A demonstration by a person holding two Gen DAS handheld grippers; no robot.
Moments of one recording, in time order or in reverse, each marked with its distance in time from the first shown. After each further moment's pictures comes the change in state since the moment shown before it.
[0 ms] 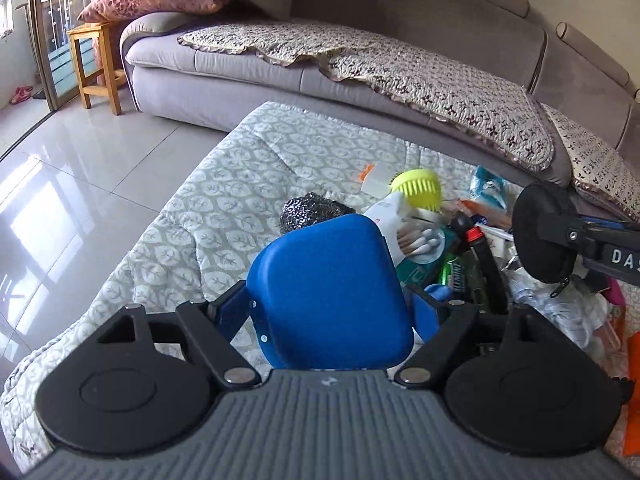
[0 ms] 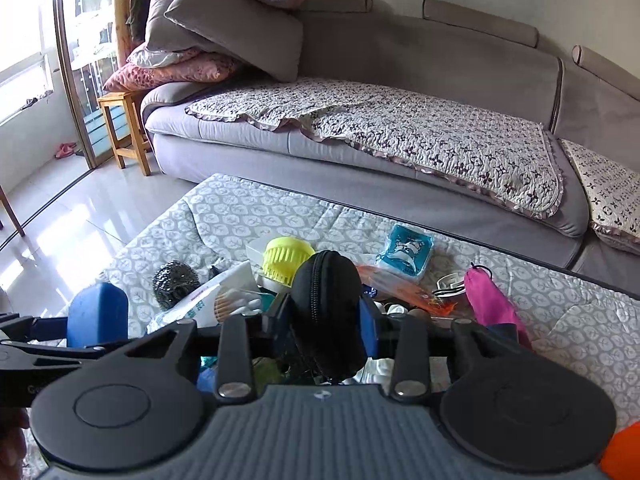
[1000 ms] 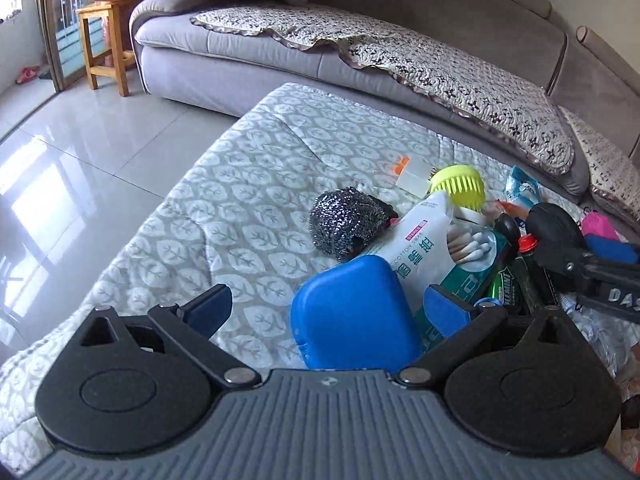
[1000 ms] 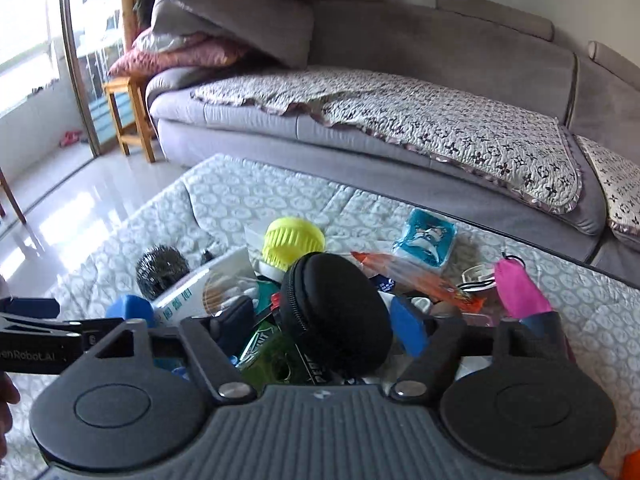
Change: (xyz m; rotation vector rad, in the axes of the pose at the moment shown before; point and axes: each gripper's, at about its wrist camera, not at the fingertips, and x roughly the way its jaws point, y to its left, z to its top) left arm 0.058 0.025 0.012 -0.049 0.022 -0.018; right arm 0.042 0.001 -0.024 -0.046 0.035 -0.007
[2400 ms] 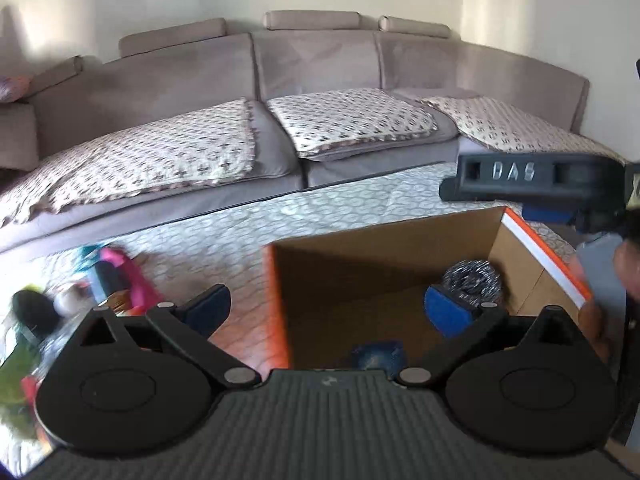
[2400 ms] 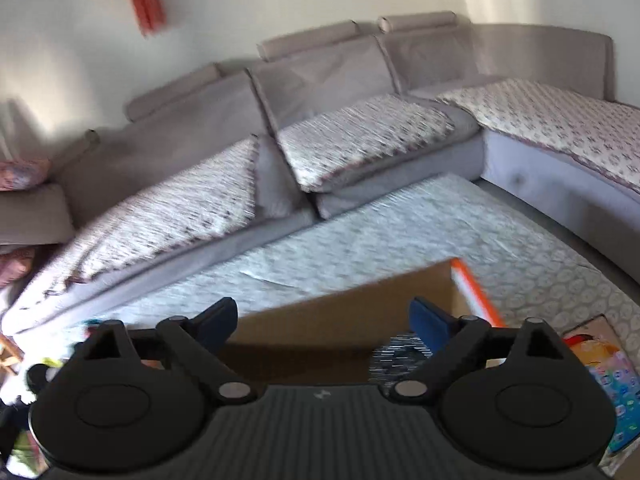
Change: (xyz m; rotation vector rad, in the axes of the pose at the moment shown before) left arm -0.102 -0.331 -0.128 0.607 -0.158 -0.357; right arm -0.230 -0.297 -0.150 0.679 -0.254 -0.340
